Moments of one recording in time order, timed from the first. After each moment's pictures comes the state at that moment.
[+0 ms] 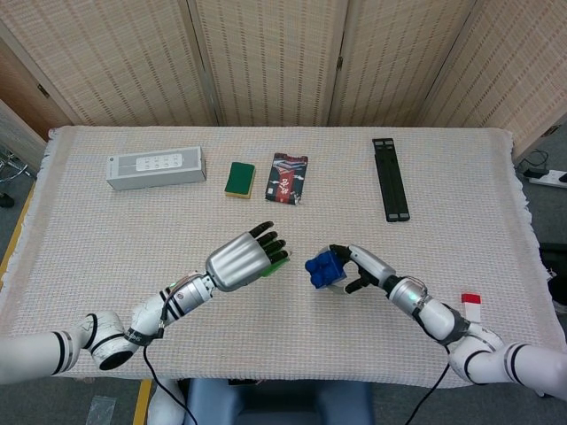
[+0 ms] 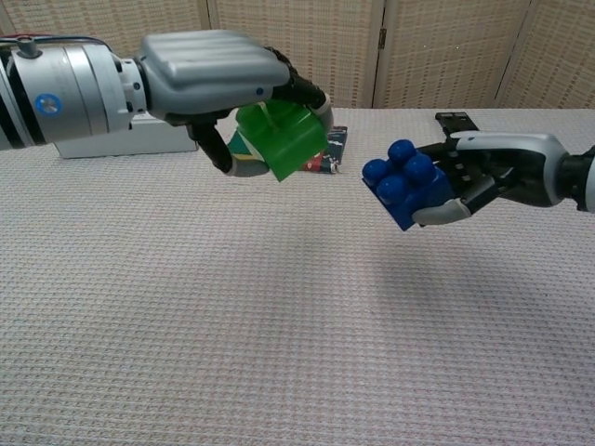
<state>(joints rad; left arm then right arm) -1.01 -1.36 -0.12 -1.58 1.52 0.92 0.36 0.77 -1.32 0.00 -1.45 -1.49 0.83 0.97</state>
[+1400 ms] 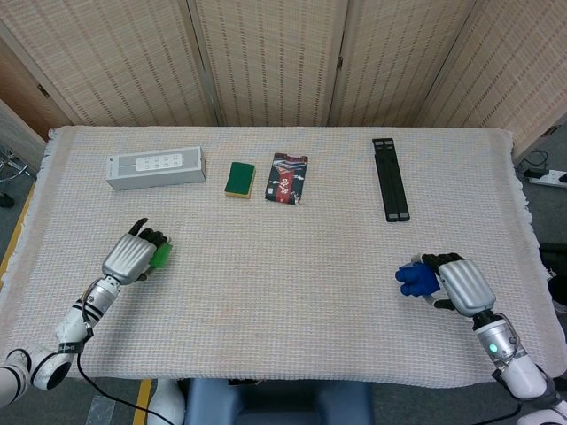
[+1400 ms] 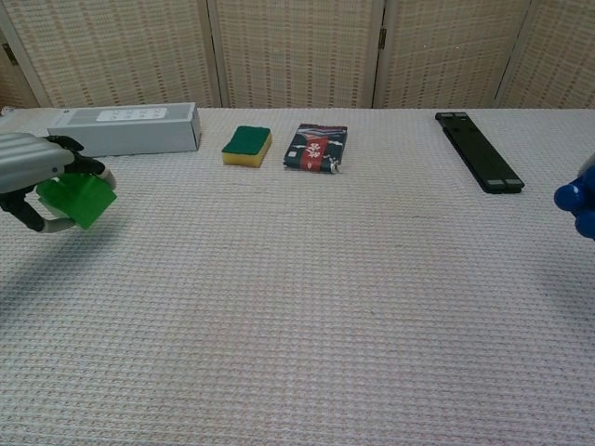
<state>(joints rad) -0.67 -1.43 0.02 -1.12 1.43 1.00 0.09 0.37 -1.22 -0.03 -1.45 -1.51 1.24 0.15</state>
